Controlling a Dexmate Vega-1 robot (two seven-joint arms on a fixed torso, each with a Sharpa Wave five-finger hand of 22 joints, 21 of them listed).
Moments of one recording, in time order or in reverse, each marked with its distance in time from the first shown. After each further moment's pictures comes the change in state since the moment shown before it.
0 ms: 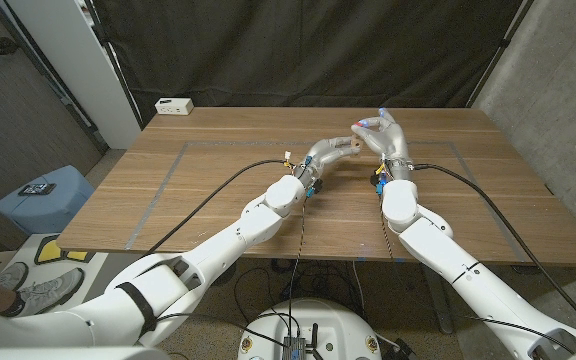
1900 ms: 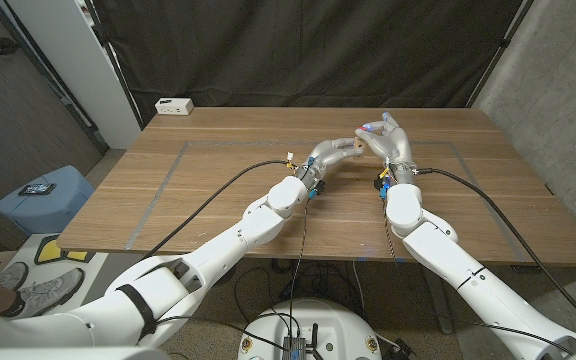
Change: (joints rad) left arm 0.008 -0.002 0.007 -0.017 0.010 0.013 0.009; left_hand -0.009 -0.001 -0.009 -0.001 0.000 0.016 0.002 0.008 -0.001 0.019 0.003 0.000 0.005 0.005 0.005 0.000 0.000 0.000 0.000 0.000 0.000; right arm -0.024 -0.012 0.016 -0.009 0.017 0.002 0.002; right_hand 0.013 0.013 0.011 0.009 0.011 -0.011 0.018 0.003 -0.018 0.004 -0.004 -0.006 0.000 0.001 -0.001 0.000 0.000 0.005 -0.005 0.000 0.000
